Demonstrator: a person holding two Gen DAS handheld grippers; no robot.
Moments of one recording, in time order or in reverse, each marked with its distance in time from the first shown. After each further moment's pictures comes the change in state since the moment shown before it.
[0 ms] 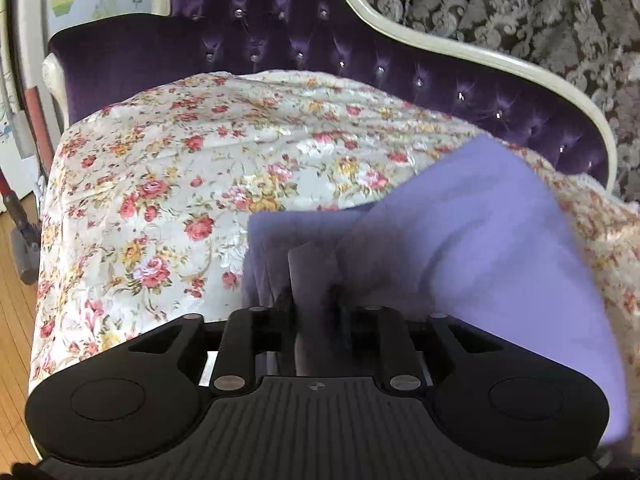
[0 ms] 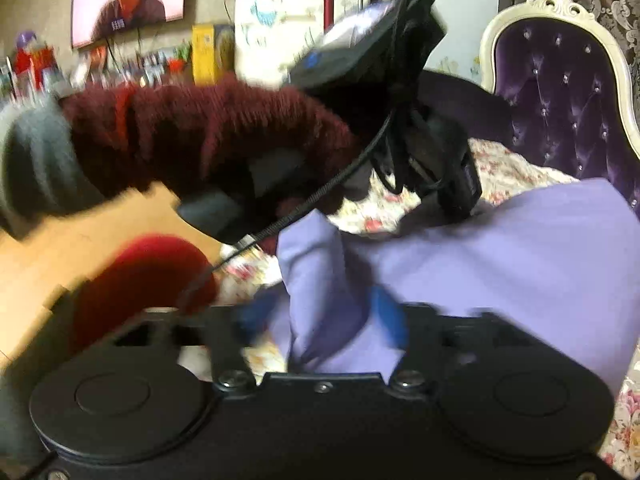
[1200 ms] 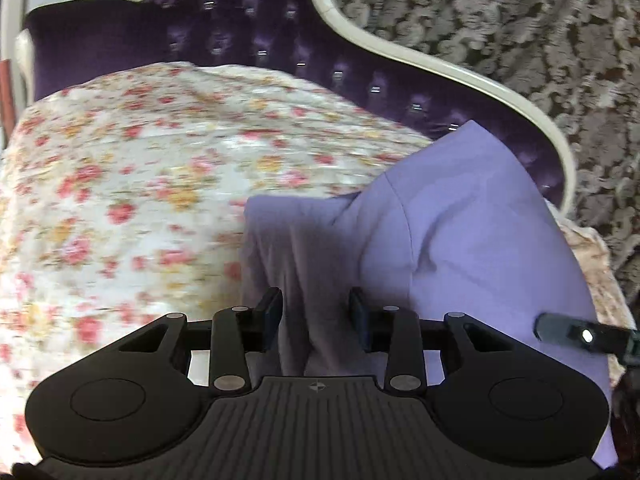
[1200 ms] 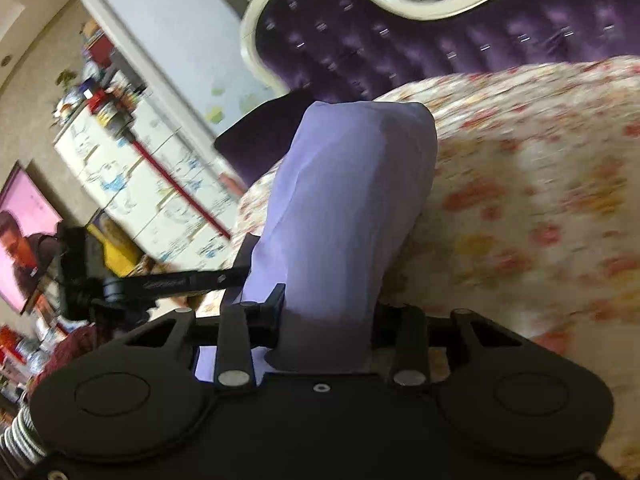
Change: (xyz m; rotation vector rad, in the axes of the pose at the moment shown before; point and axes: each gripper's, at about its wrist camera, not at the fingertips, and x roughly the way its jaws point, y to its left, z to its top) left arm -0.004 -0.056 -0.002 -0.065 -0.003 -0.139; right arm -0.089 -0.210 -0.066 0.794 -0.105 -0.079
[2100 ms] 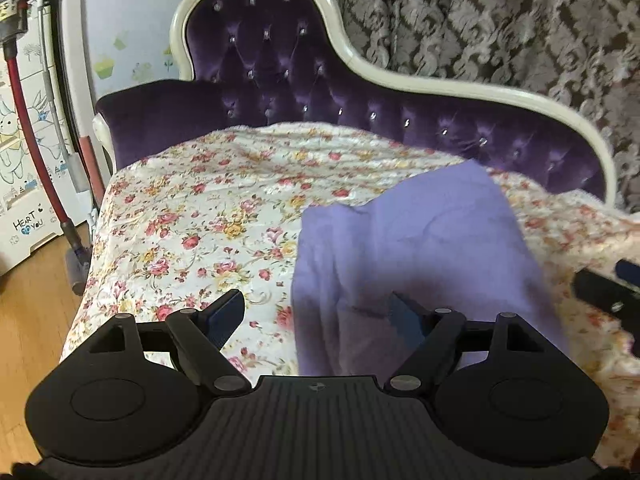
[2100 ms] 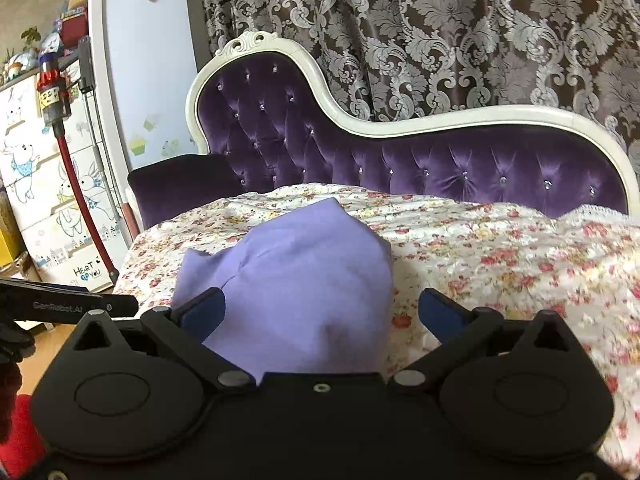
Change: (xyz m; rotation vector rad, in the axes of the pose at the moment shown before) left arm -0.082 -0.095 -0.034 0.084 -0.142 0.329; right arm -0.056 0.065 -0.027 -0.259 -0.259 -0.420
